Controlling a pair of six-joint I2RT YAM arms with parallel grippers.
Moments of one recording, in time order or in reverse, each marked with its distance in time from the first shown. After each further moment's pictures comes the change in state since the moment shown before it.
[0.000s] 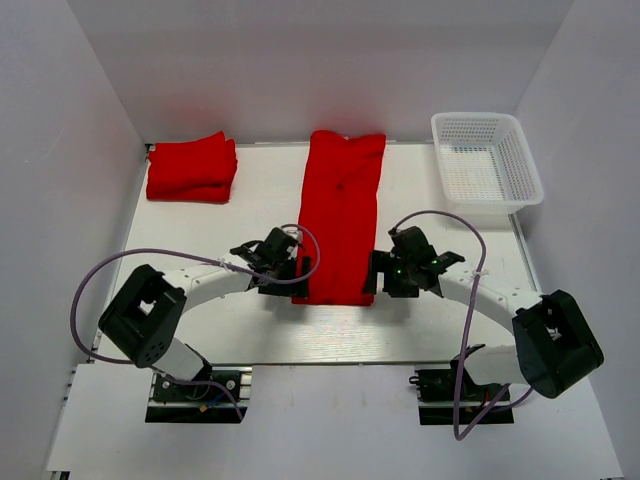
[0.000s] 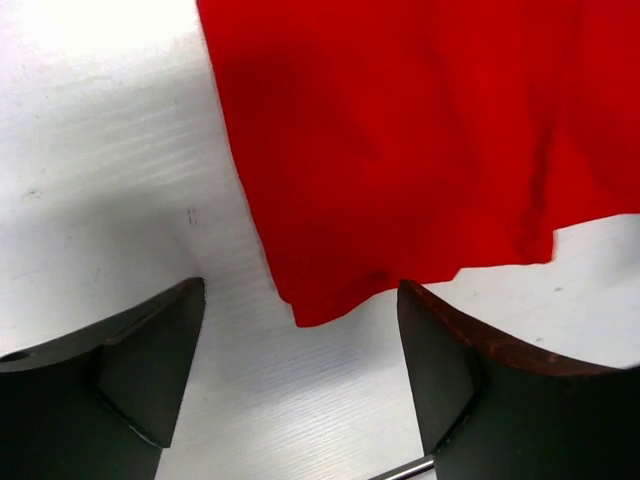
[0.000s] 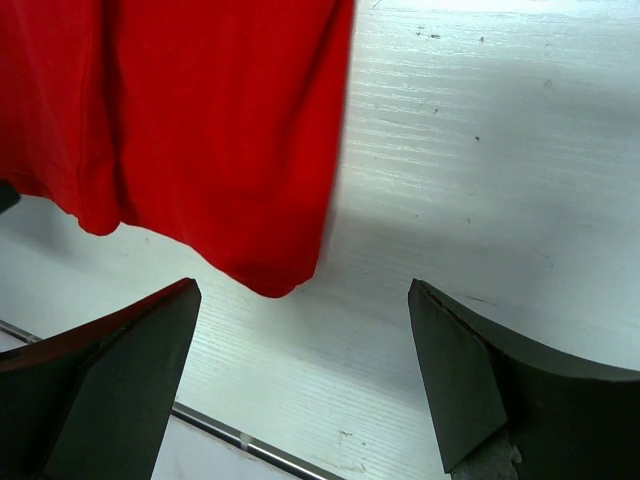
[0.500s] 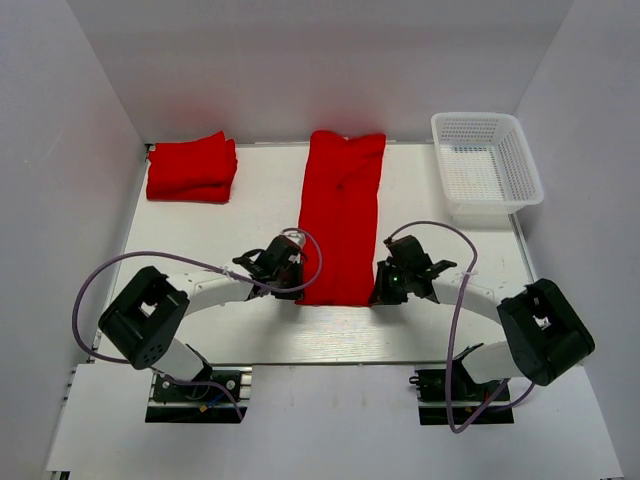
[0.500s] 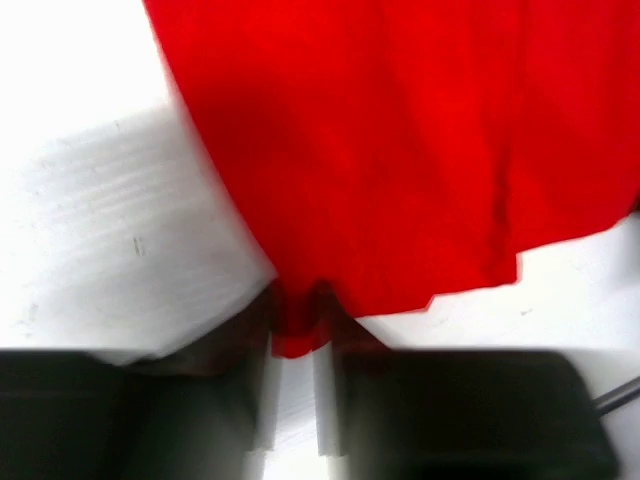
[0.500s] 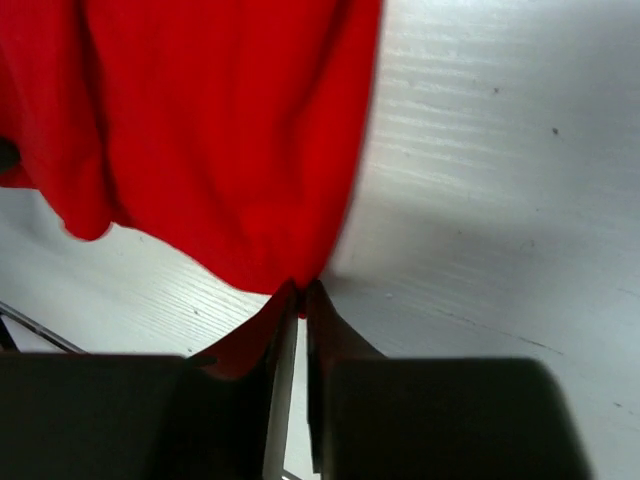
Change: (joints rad) left arm -0.050 0.007 -0.080 0.175 -0.019 -0.069; right arm 0.013 0.073 -0.089 0.172 -0.077 0.045
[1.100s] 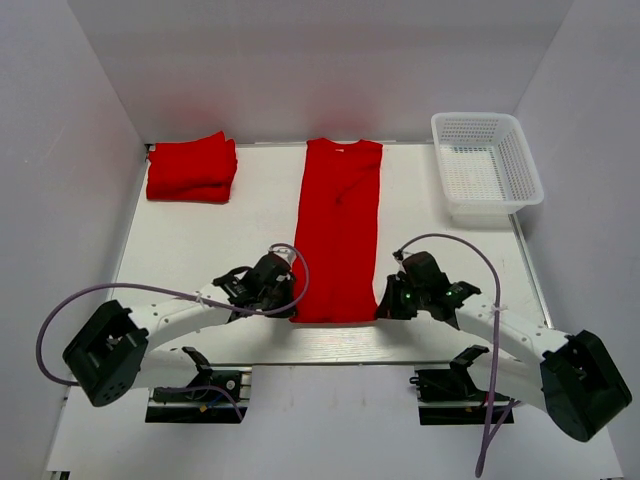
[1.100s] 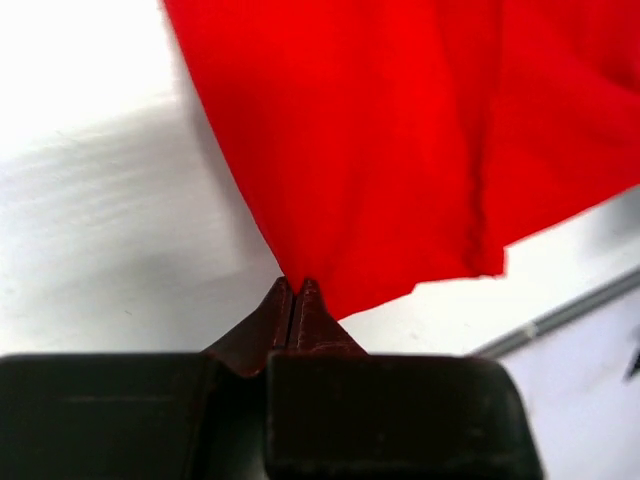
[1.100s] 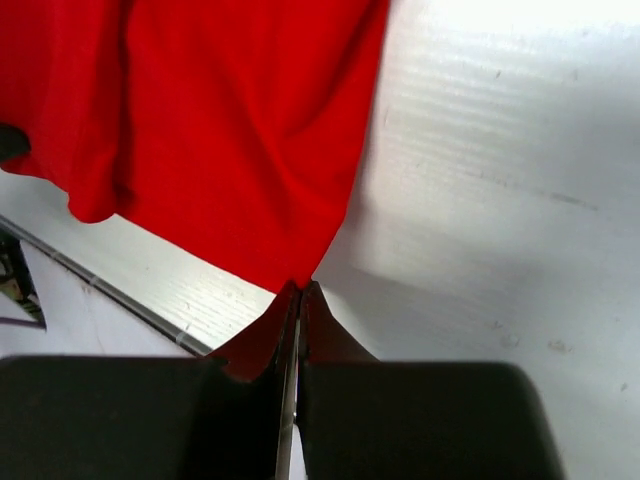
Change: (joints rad) left arm -0.074 -0.247 -0.145 -0.087 -0.001 -0.120; right arm 0.035 -0.304 -0.139 -0.085 -0.026 0.024
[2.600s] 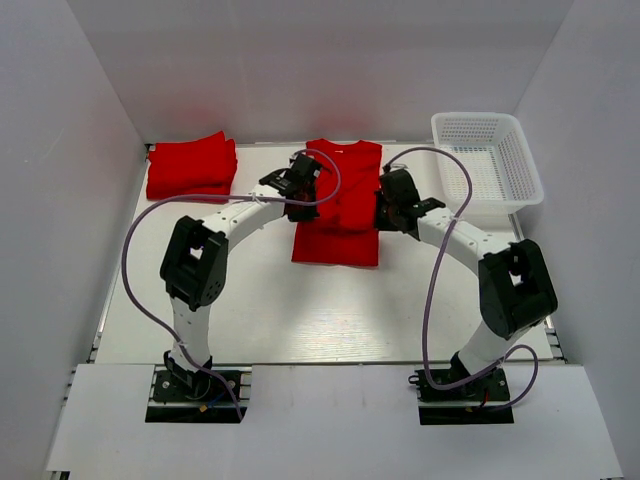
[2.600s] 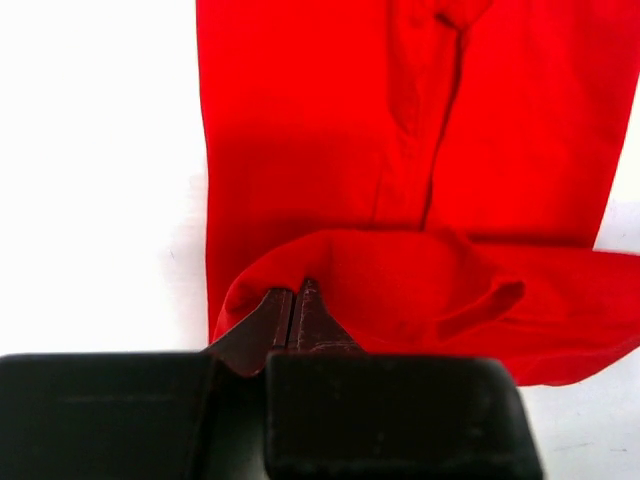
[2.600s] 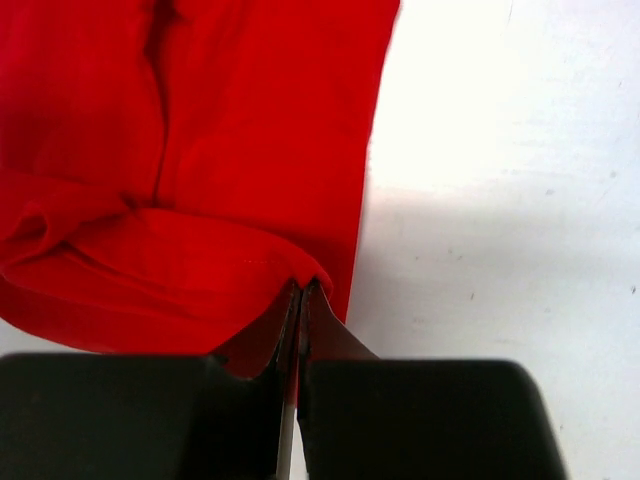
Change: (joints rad) left arm 0.221 0.721 1.025 -0.309 -0.198 0.151; right arm -0.125 0.576 0.702 -0.018 0.407 -0.217
